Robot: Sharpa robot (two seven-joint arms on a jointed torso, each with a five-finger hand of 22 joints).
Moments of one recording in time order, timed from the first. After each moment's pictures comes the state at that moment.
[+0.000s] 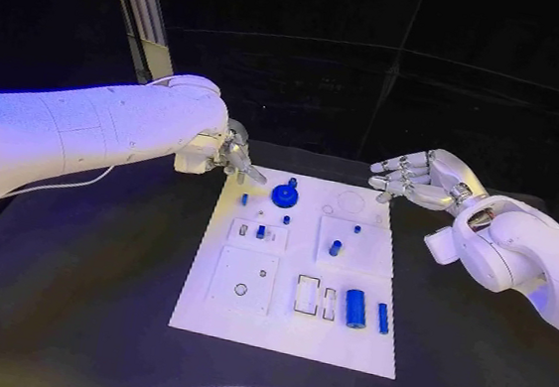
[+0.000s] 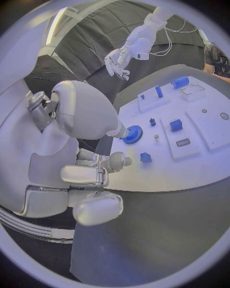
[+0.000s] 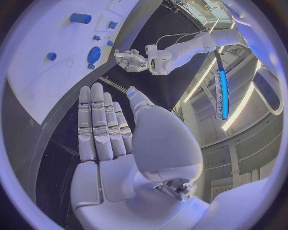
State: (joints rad) left arm 1.39 -0.52 -0.16 0.99 -1.00 0.31 -0.49; left_hand 1.00 -0.06 0.07 0.29 0.05 0.83 0.07 0.63 0.47 1.23 0.00 1.09 0.82 1.47 -0.07 1.57 1.31 0.07 1.43 0.04 1.29 1.18; right arm 1.16 -0.85 0.02 1.44 -0.69 -0.27 0.20; right_hand 1.37 -0.05 0.09 0.10 0.21 0.94 0.21 0.07 0.07 1.21 0.13 0.08 0.09 1.34 0.06 0.10 0.34 0.18 1.00 0.17 0.47 0.16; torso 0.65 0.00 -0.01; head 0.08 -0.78
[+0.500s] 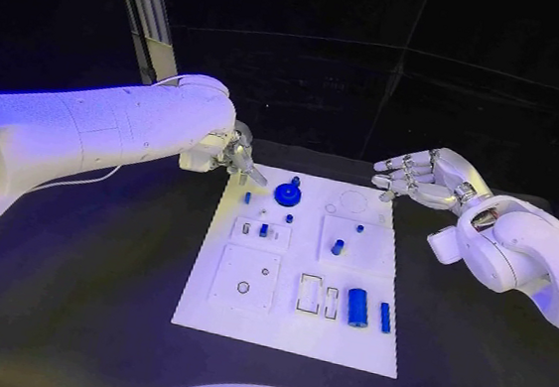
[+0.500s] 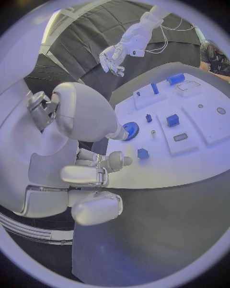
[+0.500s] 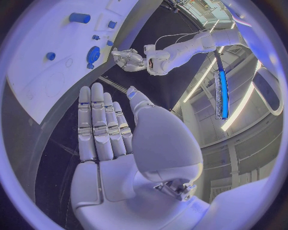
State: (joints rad) left arm 1.37 -0.48 -0.16 0.93 -1.04 0.37 -0.47; left_hand 1.03 -0.02 0.05 0.28 0.05 0.85 0.07 0.65 0.47 1.24 -0.01 1.10 0.83 1.47 -0.07 1.57 1.31 0.07 1.43 0.04 1.30 1.19; right arm 1.16 -0.85 0.02 1.44 -0.69 -0.28 0.20; right_hand 1.37 -0.05 0.09 0.10 0.21 0.94 0.21 0.07 0.07 1.21 0.13 0.08 0.09 1.34 0.06 0.10 0.34 0.18 1.00 0.17 0.47 0.16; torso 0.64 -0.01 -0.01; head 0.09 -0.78
